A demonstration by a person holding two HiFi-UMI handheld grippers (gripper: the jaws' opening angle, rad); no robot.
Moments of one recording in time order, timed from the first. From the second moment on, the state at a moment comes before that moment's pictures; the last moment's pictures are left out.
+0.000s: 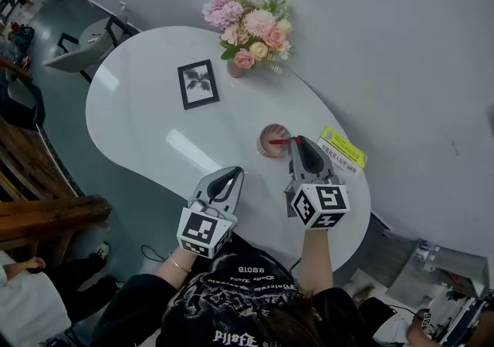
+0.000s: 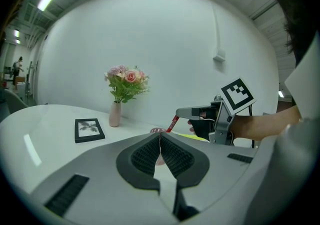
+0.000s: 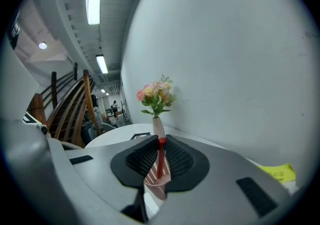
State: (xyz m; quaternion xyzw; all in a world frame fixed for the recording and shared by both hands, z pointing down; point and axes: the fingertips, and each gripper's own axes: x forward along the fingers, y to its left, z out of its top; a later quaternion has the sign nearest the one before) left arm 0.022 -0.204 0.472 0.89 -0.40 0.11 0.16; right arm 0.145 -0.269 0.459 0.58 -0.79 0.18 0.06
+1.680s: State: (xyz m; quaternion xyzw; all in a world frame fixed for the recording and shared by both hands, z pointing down) left arm 0.021 -0.198 0.473 0.89 -0.40 0.12 0.15; right arm 0.131 -0.266 0.480 0.56 -0.80 0.16 0.11
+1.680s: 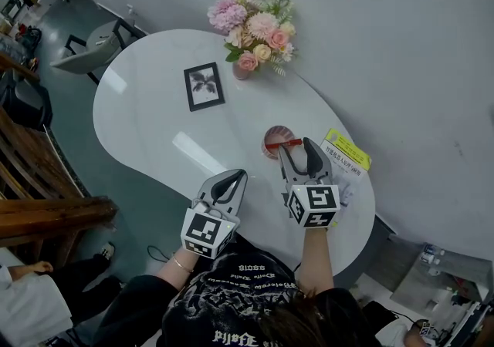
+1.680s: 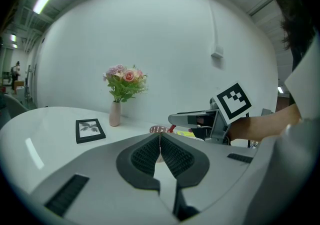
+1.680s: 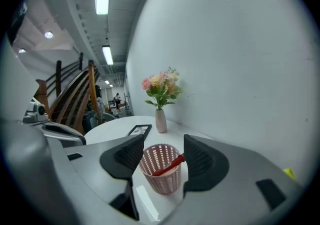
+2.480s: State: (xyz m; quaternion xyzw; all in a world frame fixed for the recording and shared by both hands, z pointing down) left arm 0.019 -0.164 0.453 0.89 -0.43 0.08 0.14; right arm 0.150 -0.180 0.451 0.59 -0.79 0.15 0.10
